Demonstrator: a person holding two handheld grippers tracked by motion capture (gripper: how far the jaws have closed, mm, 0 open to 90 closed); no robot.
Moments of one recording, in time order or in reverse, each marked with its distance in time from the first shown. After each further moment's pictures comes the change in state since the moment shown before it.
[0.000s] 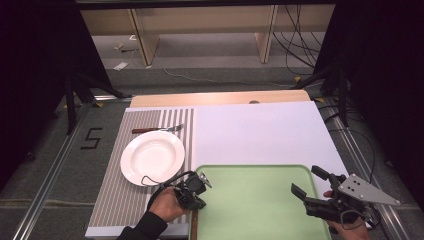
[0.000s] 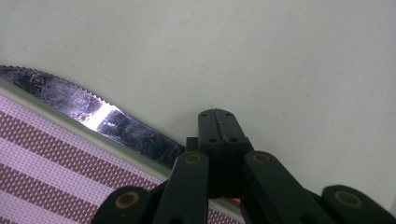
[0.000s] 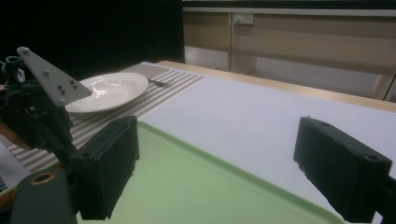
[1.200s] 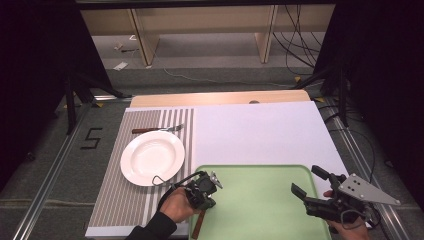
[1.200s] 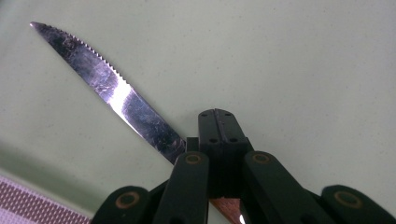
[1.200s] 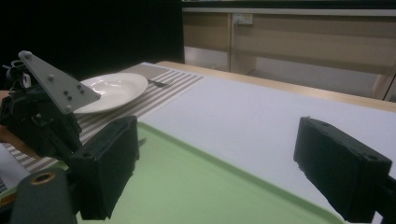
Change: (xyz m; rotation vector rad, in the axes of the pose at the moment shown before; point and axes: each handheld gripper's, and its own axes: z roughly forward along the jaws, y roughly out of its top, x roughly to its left) left arm -0.013 0.019 0.009 -0.020 0.018 0.037; right arm -0.001 0.000 0.000 0.001 0.004 0.001
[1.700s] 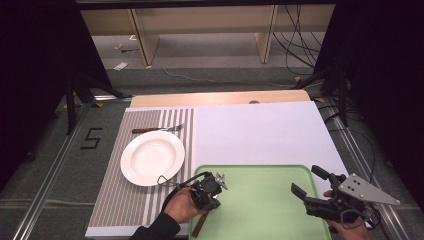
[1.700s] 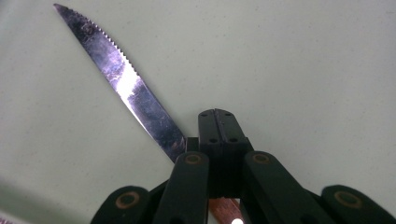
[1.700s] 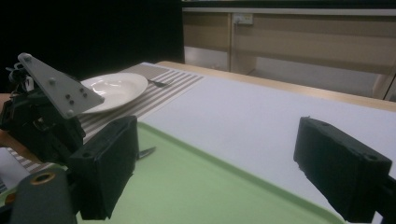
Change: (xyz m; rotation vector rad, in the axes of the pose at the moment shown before) left arm -0.007 0.010 0.005 -0.015 -0.007 0.028; right arm 0.000 0.000 0.000 -0.003 -0.005 0.001
